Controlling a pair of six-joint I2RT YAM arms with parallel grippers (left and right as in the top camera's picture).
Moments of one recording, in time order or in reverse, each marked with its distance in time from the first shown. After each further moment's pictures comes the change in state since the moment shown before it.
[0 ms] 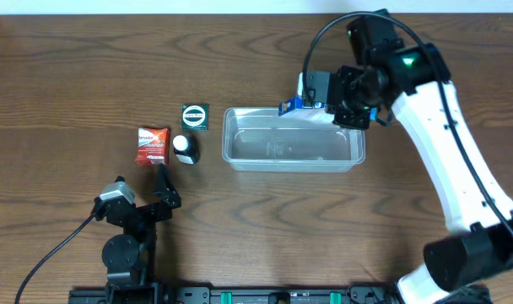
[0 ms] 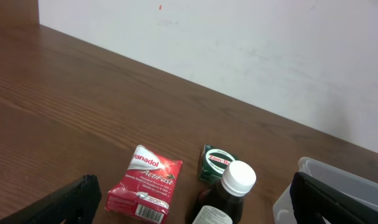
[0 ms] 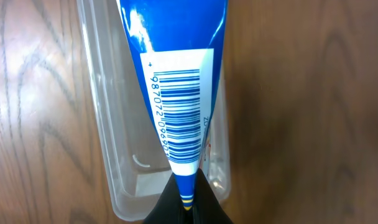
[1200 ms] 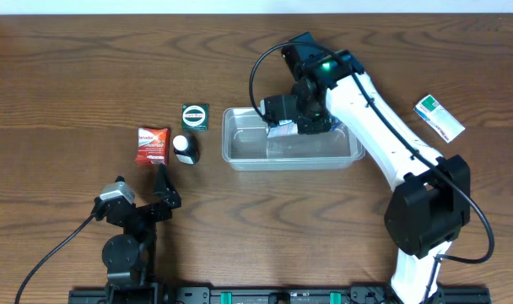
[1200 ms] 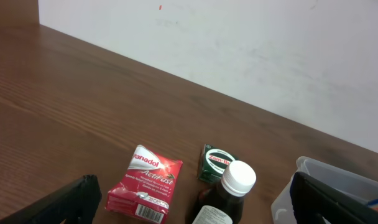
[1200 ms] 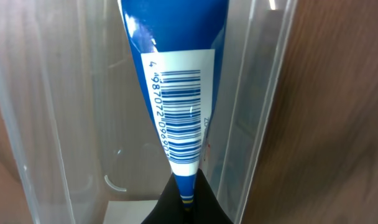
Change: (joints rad) left arm 0.000 0.000 0.000 0.000 0.000 0.000; right arm 0.166 0.241 -0.002 0.128 0.232 -0.070
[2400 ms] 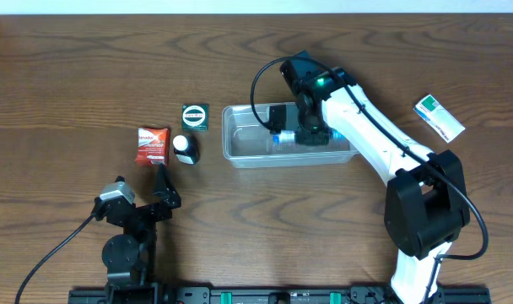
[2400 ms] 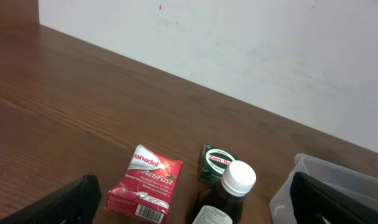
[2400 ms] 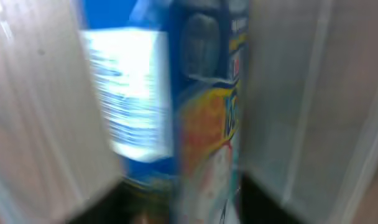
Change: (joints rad) left arm 0.000 0.000 0.000 0.000 0.000 0.000; right arm 0.008 -0.004 -0.168 0.094 0.053 0.130
